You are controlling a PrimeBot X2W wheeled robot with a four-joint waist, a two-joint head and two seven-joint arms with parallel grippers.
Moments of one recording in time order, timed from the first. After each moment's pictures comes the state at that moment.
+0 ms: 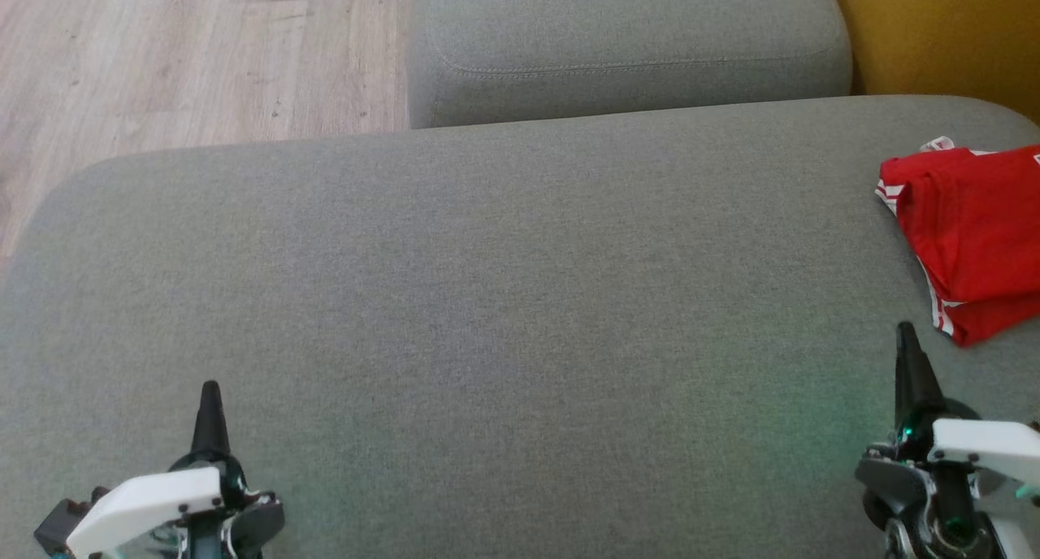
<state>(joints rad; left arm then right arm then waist) -0.02 0.07 0.01 0.25 -1.52 -0.10 0.04 -0.03 -0.06 -0.07 0.27 1.51 0.13 0.05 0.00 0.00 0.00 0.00</state>
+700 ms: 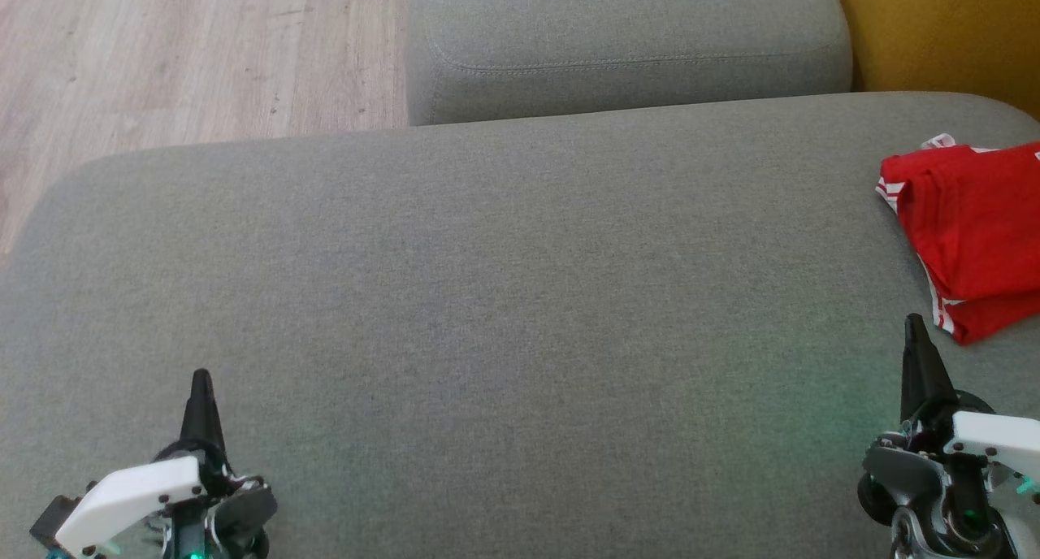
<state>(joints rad) -0.06 0.07 0.04 0.27 -1.64 -0.12 0.08 -0.05 -0.06 -0.10 0.27 1.63 0.13 0.08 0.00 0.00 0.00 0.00</state>
